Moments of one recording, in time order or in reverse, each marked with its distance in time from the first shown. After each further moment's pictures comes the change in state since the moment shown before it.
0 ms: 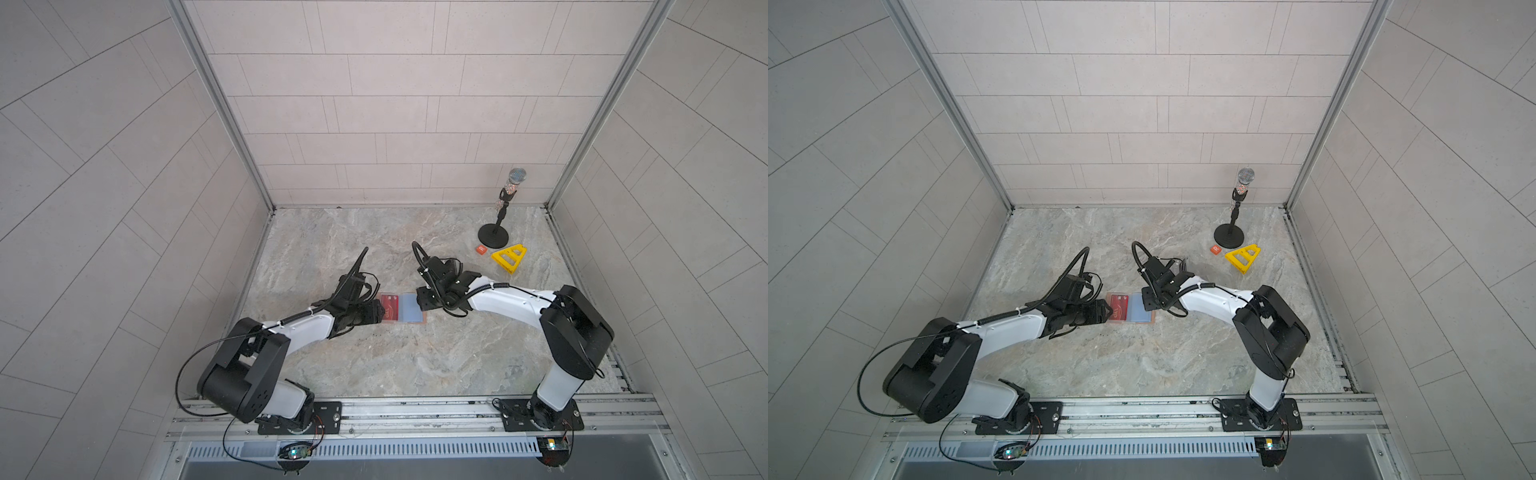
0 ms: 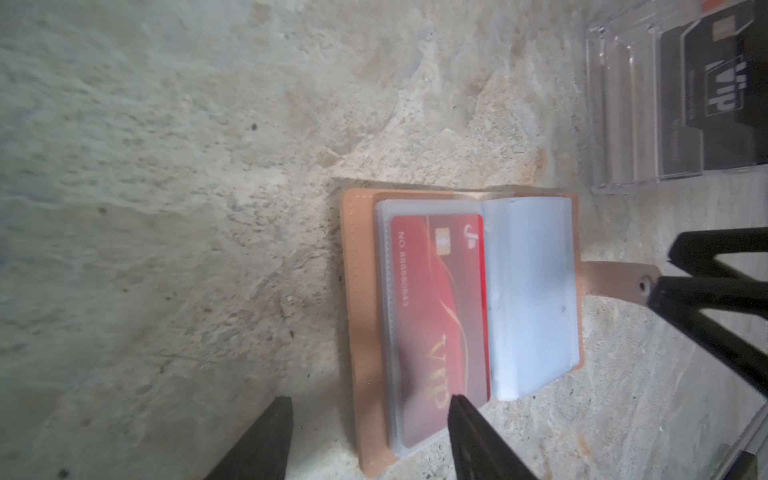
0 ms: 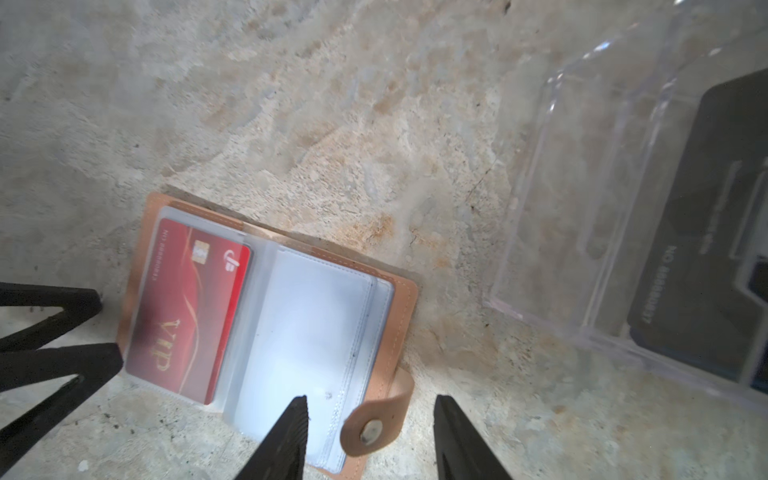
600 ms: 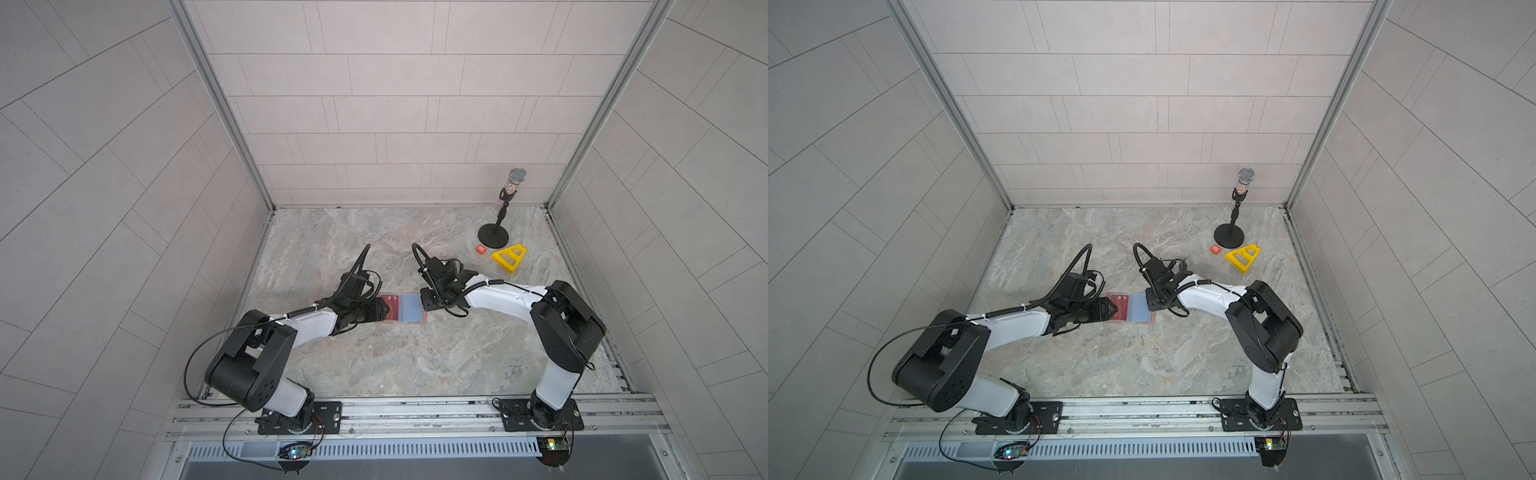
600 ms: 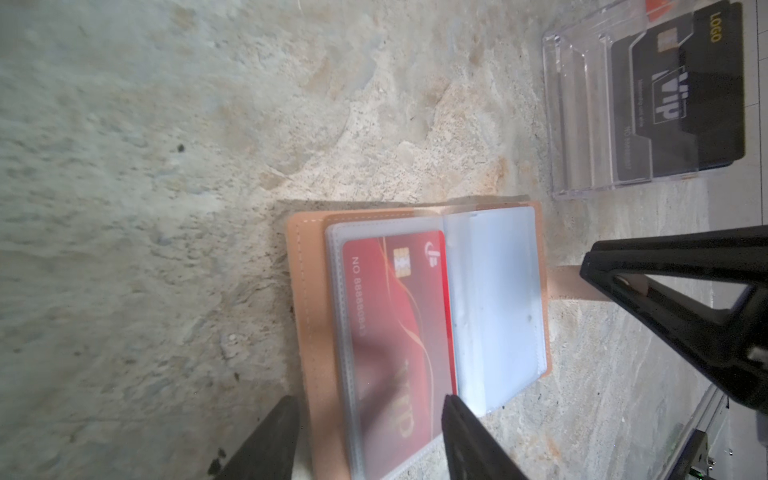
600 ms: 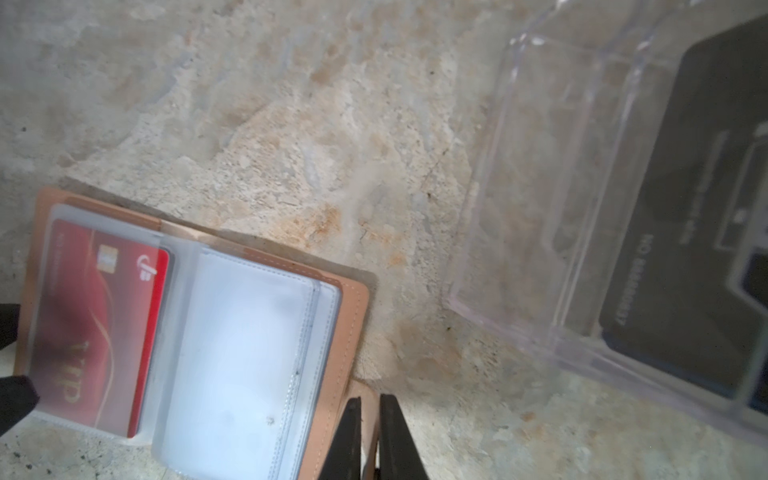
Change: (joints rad) left arm 0.000 0.046 0.011 0.063 0.060 -0.010; right arm -0.025 0.034 -0.010 -0.021 0.042 -0.004
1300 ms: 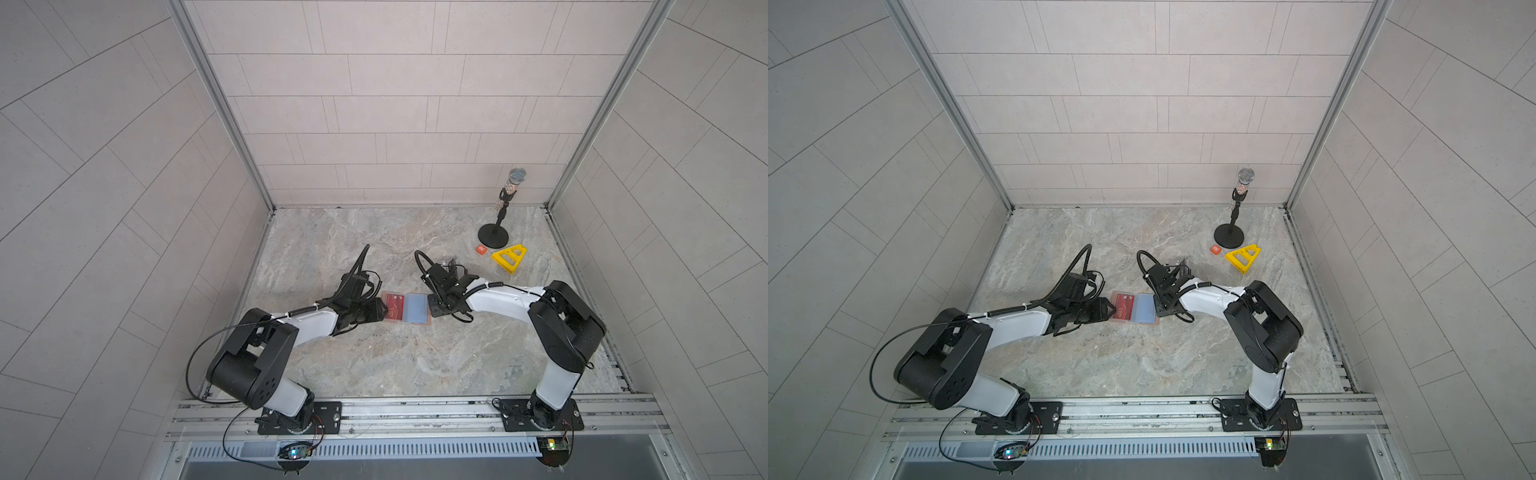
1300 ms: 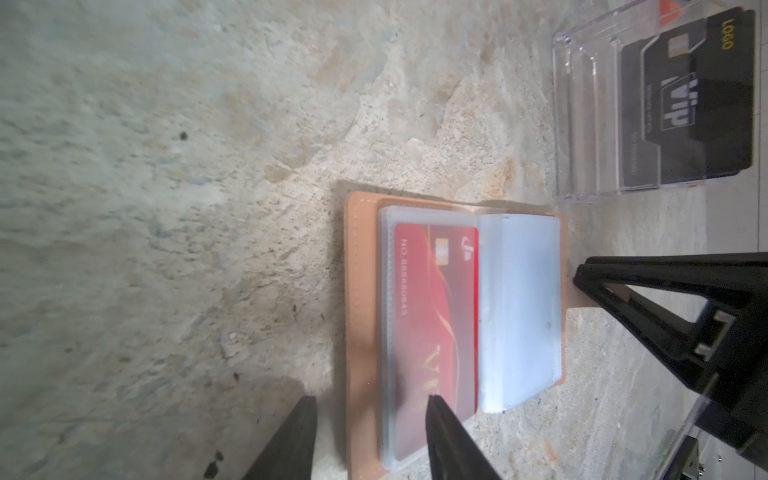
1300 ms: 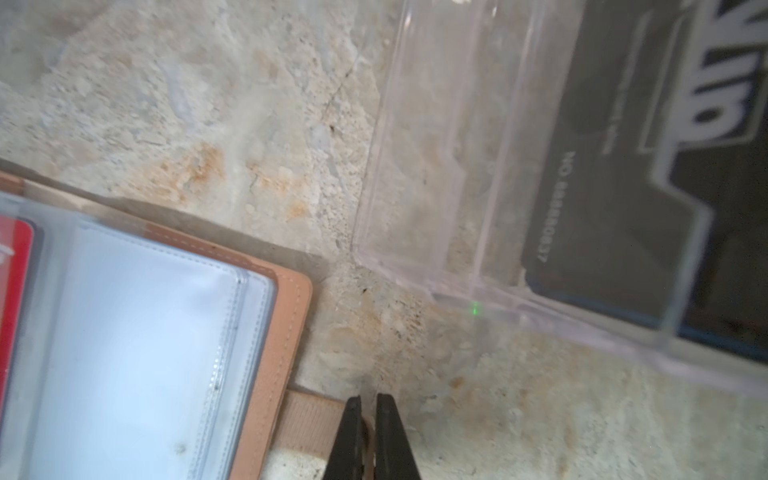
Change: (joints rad) left arm 0.000 0.012 0.000 0.004 -0.004 -0.026; right arm -0.006 0.000 -0.051 -0.036 0.095 -0.001
